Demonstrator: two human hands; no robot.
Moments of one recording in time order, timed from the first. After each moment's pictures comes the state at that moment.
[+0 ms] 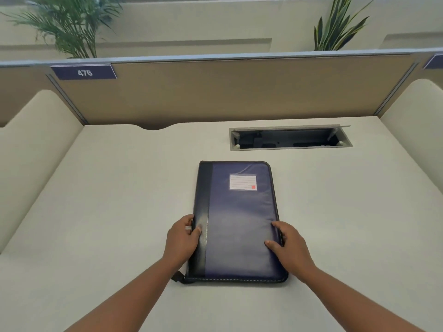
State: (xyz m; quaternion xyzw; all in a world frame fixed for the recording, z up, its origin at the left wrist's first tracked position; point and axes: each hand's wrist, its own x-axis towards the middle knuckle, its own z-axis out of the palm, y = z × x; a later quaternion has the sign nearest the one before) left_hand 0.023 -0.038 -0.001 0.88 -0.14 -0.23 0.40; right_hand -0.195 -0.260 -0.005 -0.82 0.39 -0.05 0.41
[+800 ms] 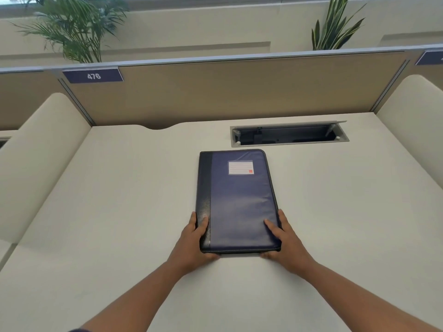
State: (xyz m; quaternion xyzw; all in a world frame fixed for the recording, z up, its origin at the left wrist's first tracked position) left_hand -0.007 -0.006 -0.024 0.88 -0.35 -0.23 0.22; right_hand -0.217 -0.250 -0.037 -0.90 0.25 -0.01 0.36
